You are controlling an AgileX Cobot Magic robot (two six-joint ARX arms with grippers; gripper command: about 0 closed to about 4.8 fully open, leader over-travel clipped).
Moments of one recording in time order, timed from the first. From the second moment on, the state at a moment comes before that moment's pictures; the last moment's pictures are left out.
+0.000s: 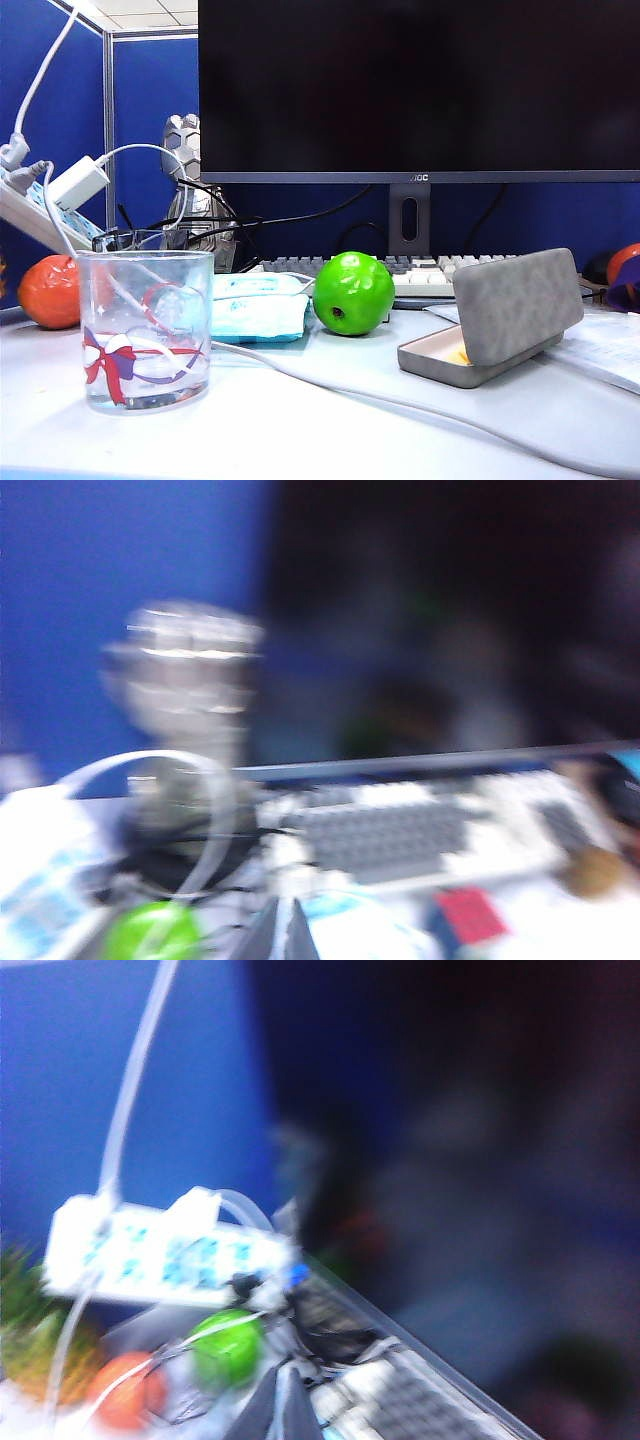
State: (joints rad) left arm -0.12 1.03 1.07 -0.15 0.29 -0.08; right arm 0.38 1.54 1.51 -0.07 -0.44 0.00
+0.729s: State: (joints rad) left arm -0.12 1.15 1.13 -0.17 0.36 -0.08; right arm 0.57 1.85 1.64 -0.10 -0.32 -0.16
